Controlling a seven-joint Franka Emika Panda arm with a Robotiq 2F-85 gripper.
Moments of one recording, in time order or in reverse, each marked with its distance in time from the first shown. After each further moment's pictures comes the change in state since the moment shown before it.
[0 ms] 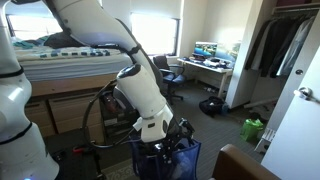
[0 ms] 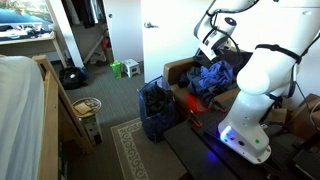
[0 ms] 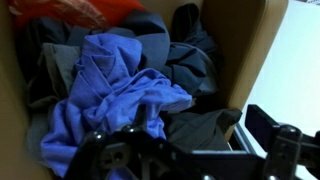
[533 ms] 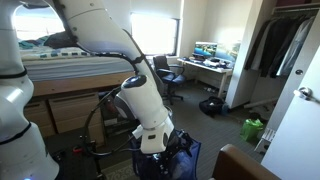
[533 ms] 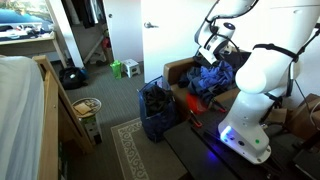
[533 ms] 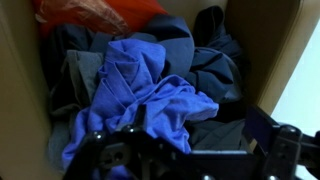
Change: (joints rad) arm -0.063 0.076 0.024 0.008 -0.072 -0.032 0.079
